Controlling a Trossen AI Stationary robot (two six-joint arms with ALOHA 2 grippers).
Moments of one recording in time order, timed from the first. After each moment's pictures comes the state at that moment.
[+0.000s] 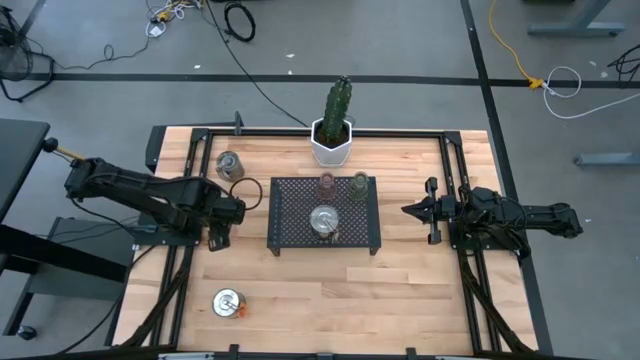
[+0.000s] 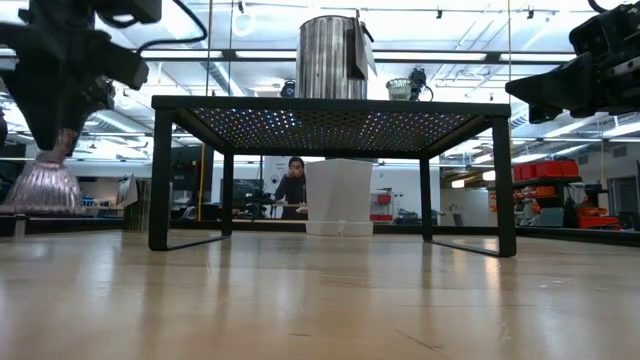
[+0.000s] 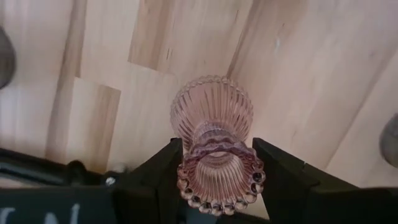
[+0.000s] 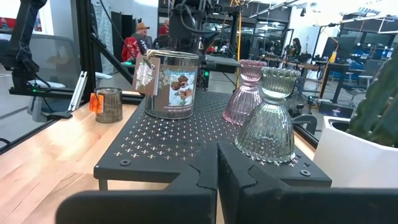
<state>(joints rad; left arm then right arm) -0.14 1.06 0.79 -1.22 -0.05 -0.43 -0.02 0.00 0.02 0.01 -0.01 -0.11</state>
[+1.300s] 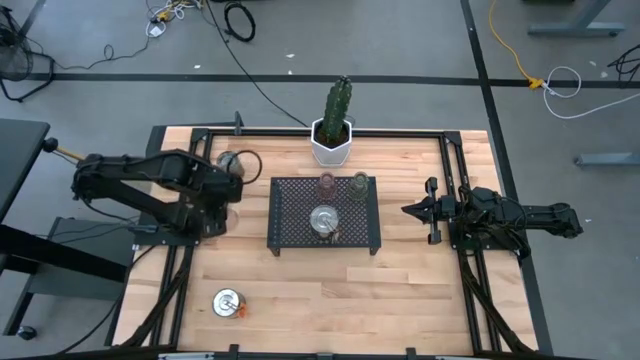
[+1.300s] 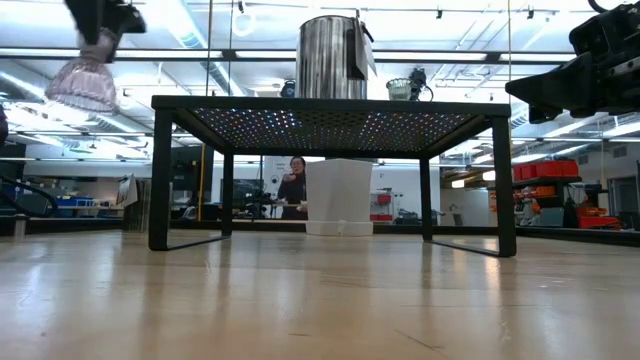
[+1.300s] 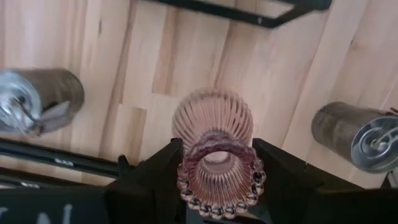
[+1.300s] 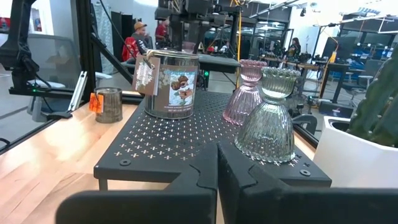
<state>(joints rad) -0.08 1.17 1.33 -1.56 -0.05 -0.31 -0.02 0.00 0.02 0.01 -0.01 -0.11</state>
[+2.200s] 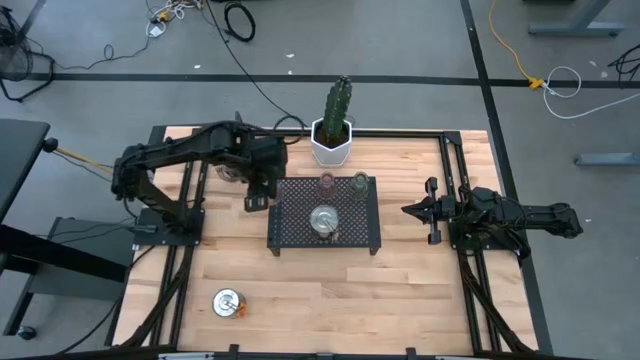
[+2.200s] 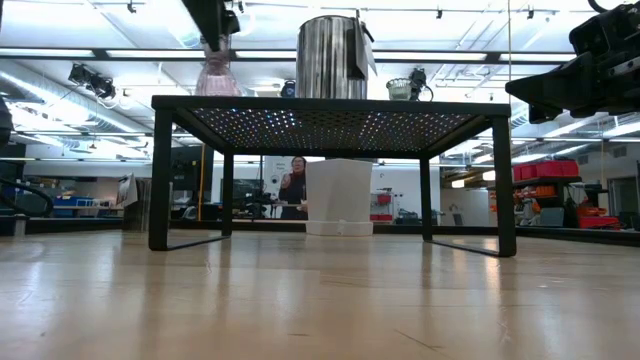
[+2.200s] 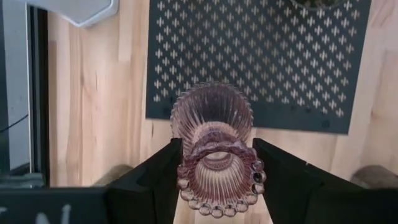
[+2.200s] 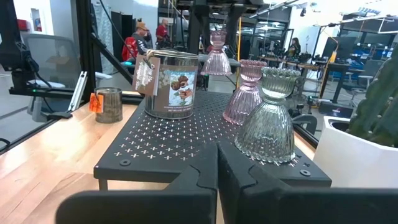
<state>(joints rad) 0.14 1.54 1.72 -1.47 -0.08 0.07 -0.02 0.00 0.02 0.01 -0.01 -0.11</state>
